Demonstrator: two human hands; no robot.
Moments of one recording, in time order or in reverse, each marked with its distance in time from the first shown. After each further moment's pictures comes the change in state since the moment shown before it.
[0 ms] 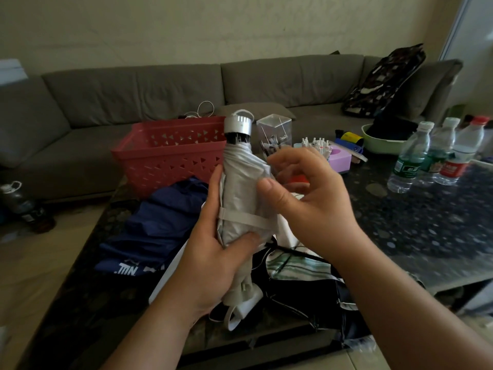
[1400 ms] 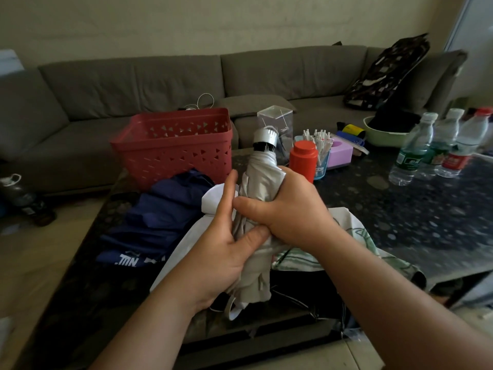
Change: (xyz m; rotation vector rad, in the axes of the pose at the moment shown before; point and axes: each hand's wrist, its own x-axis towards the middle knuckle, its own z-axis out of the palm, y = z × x) left_hand 0.003 -0.012 0.001 -0.067 -0.125 -0.205; right_hand -0.002 0.004 0.022 -0.177 -0.216 0.385
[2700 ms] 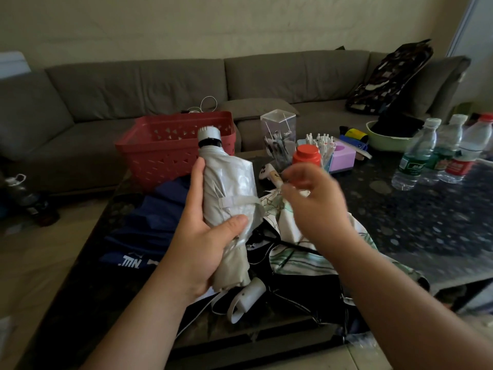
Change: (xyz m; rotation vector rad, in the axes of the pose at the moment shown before) left_hand 0.003 0.006 -0.019 -0.087 0.284 0.100; right_hand 0.007 0.030 -0.009 0.048 0.262 0.034
